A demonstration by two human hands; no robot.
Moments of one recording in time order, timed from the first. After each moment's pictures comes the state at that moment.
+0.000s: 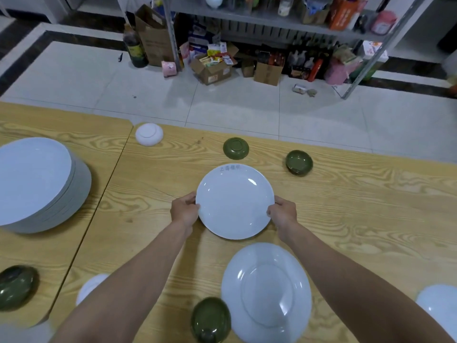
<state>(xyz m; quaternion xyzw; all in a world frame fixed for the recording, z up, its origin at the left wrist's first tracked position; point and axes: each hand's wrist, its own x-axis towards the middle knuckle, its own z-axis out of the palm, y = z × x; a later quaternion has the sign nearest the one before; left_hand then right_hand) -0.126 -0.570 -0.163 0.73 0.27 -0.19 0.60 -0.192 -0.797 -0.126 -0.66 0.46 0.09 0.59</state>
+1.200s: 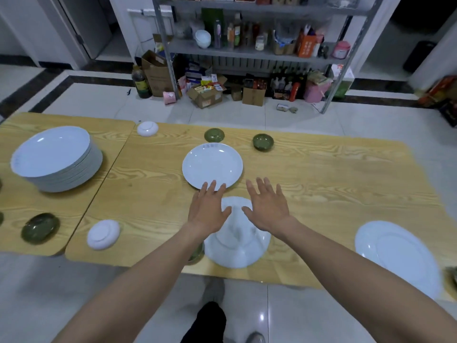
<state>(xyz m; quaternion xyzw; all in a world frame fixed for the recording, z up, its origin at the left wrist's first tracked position) -0.324 -0.632 -0.079 0.96 -0.21 -0.12 0.11 -0.371 -0.808 -0.055 -0.99 0.02 0.14 0.00</state>
